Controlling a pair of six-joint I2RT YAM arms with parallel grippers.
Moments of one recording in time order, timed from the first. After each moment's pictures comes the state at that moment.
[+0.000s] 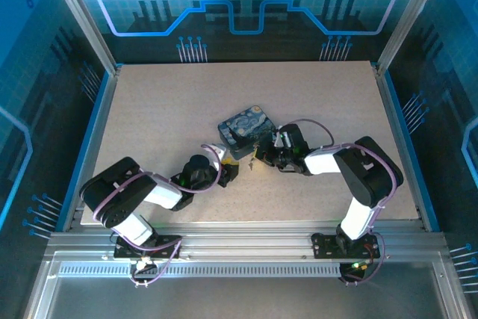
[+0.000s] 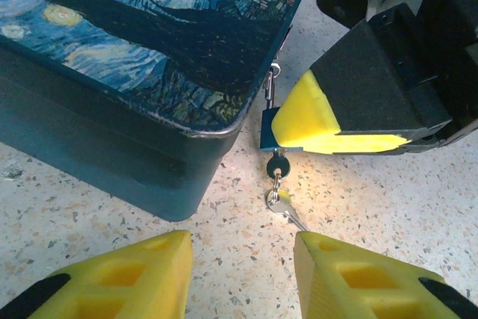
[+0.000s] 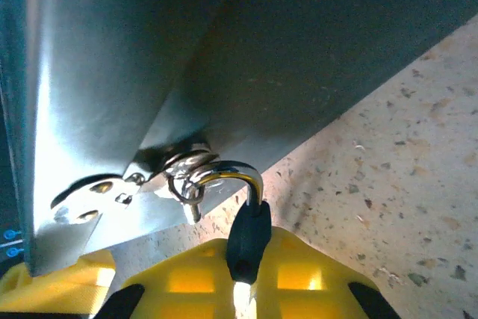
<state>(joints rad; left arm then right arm) -0.67 1.60 0.30 0.89 0.06 -0.30 0.50 1.75 0.67 0.35 -0.44 0.95</state>
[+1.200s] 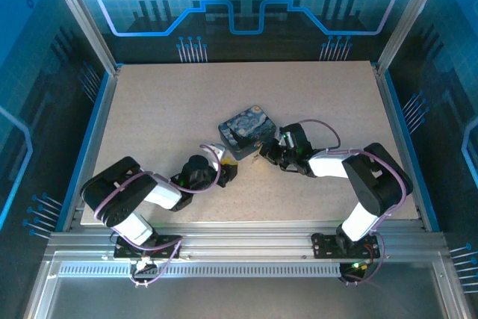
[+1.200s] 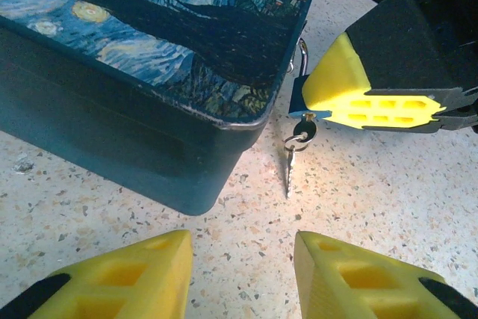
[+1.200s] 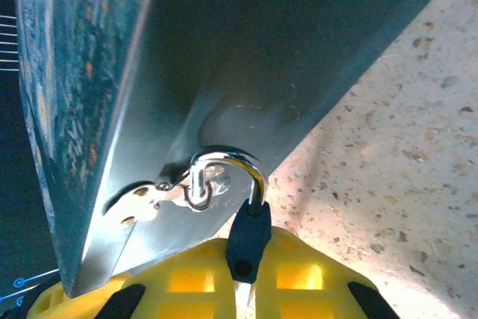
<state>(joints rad) -0.66 1.60 0.29 0.91 0.06 -0.30 0.50 1.66 0.65 0.28 -0.33 1.03</state>
